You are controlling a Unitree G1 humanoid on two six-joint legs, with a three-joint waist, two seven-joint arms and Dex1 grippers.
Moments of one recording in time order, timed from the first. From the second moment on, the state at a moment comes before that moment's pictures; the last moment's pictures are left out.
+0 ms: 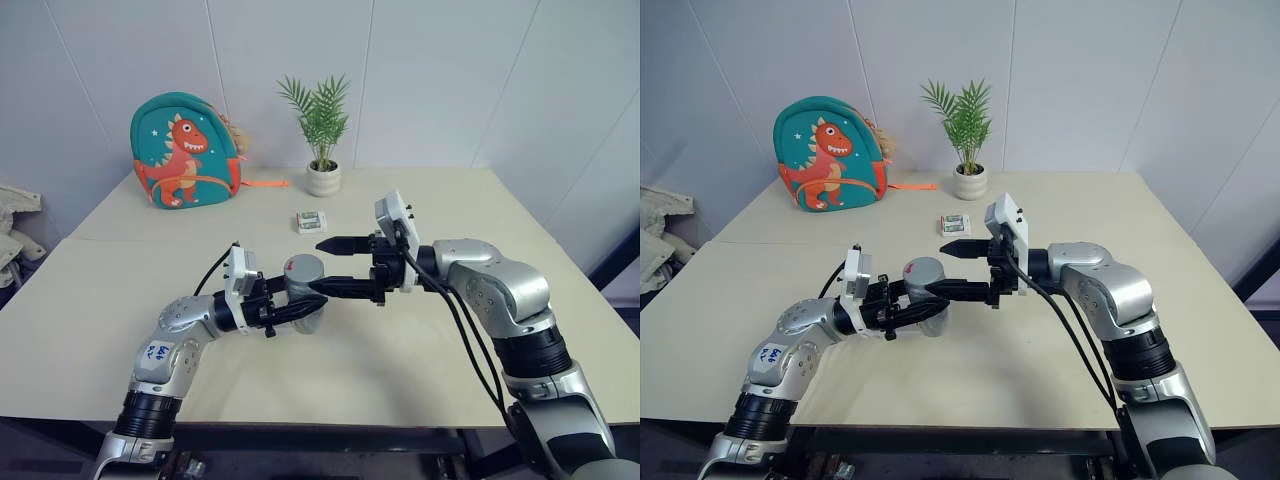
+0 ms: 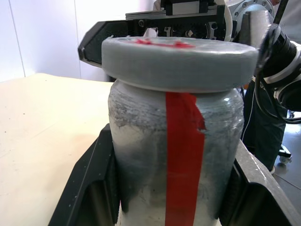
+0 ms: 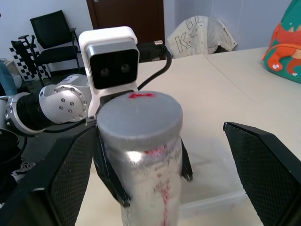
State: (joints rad) left arm -0.57 0.42 0.03 0.02 -0.54 0.29 -1.04; right arm -0.93 -0.49 0.10 -0.03 0.59 0.72 1.07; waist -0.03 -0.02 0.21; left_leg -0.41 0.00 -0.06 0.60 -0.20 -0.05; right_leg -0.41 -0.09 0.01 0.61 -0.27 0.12
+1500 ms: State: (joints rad) left arm -0.57 0.41 0.03 0.02 -0.54 0.28 -1.04; right arm -0.94 -0.38 0.11 -0.03 0.61 0.76 1.05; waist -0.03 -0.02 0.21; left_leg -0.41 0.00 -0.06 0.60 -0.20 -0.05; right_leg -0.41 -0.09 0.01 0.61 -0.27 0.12
